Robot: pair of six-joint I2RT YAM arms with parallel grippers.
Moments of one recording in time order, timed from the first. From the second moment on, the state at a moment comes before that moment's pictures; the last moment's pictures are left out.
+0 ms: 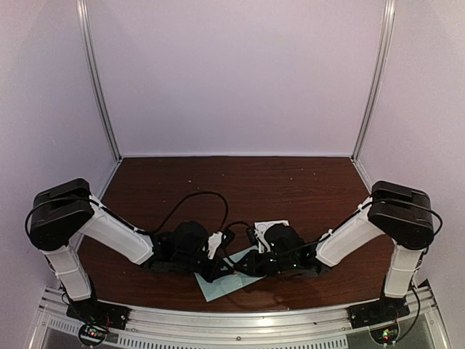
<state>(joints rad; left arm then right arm) -1.06 1.78 0.66 0.41 0.25 -0.42 1.05 1.87 0.68 0.59 -0.22 0.99</state>
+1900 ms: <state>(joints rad) -1.06 1.78 0.65 0.42 0.26 -0.42 1.05 1.86 0.73 0.47 -0.23 0.98</state>
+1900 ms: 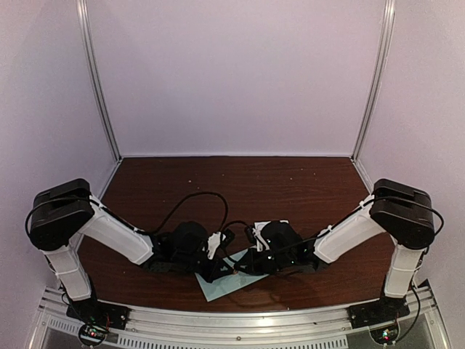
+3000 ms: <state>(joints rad) -1.06 1.78 0.63 0.46 0.29 -0.46 1.05 1.86 0.73 0.47 -0.23 1.00</state>
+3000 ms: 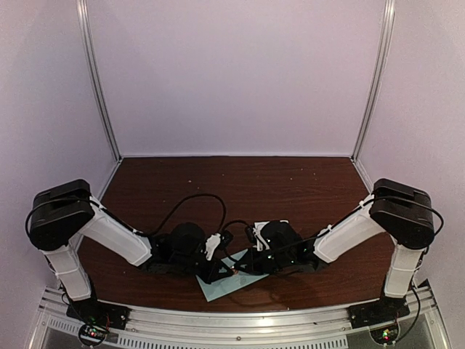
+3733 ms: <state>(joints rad) -1.06 1.77 0.60 0.47 0.29 -0.47 1.07 1.88 0.76 0.46 -0.27 0.96</state>
